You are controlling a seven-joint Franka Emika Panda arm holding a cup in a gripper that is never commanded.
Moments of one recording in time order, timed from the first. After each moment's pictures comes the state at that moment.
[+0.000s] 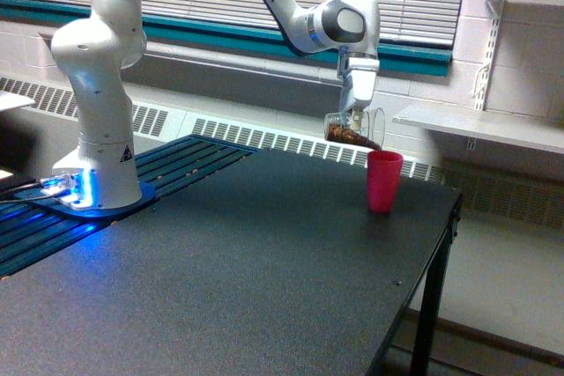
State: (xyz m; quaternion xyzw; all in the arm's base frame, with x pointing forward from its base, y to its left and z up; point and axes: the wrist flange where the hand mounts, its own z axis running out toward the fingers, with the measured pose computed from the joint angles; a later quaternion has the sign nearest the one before) arm 0.448 0.310 0.288 0.97 -0.14 0.11 0.16
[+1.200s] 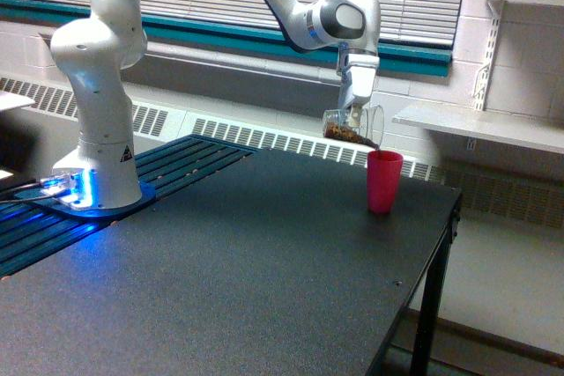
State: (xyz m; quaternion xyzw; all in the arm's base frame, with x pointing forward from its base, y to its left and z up) arm 0.449 0.298 0.296 0.97 -0.14 0.11 0.17
